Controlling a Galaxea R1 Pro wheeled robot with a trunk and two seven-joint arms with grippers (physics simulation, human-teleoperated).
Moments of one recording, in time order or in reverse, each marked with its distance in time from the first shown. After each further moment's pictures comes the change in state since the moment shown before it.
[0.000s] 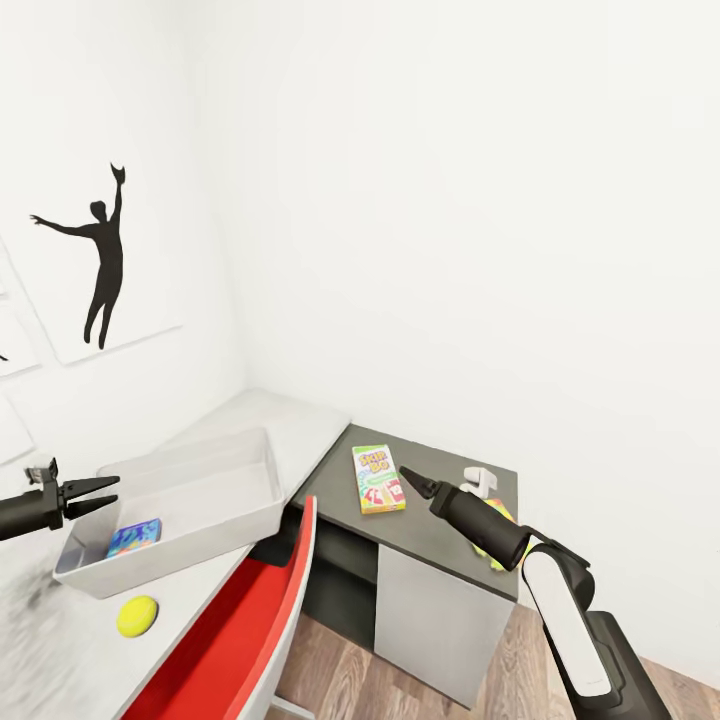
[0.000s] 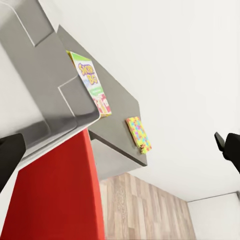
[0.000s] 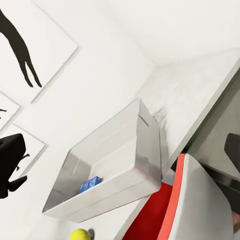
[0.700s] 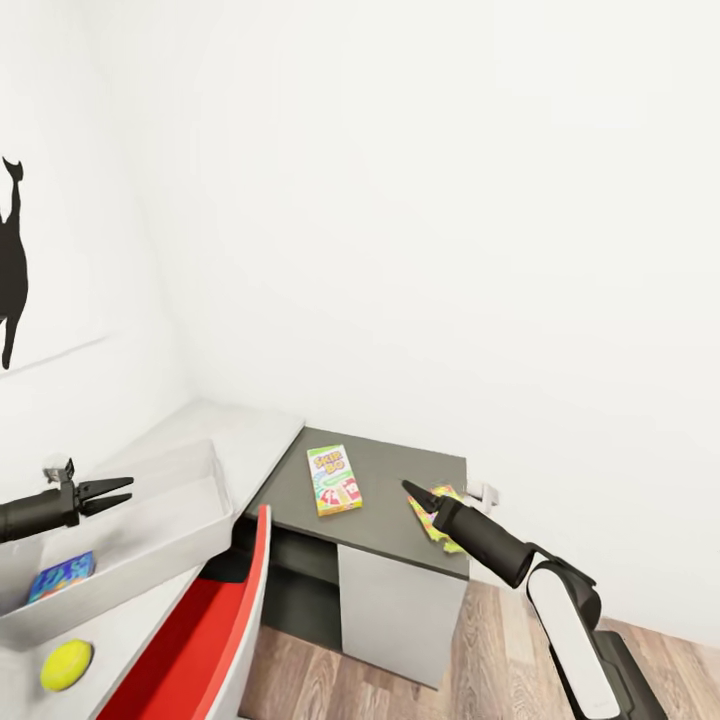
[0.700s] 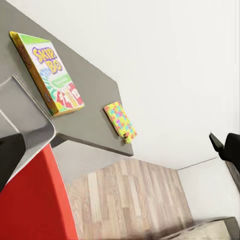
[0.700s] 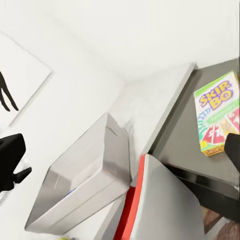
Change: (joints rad) left arm 0.000 -0.037 -0.003 -0.005 -0.001 -0.043 0.000; right arm 0.049 -0.003 -0.010 0.001 -0.012 -0.003 0.017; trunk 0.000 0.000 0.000
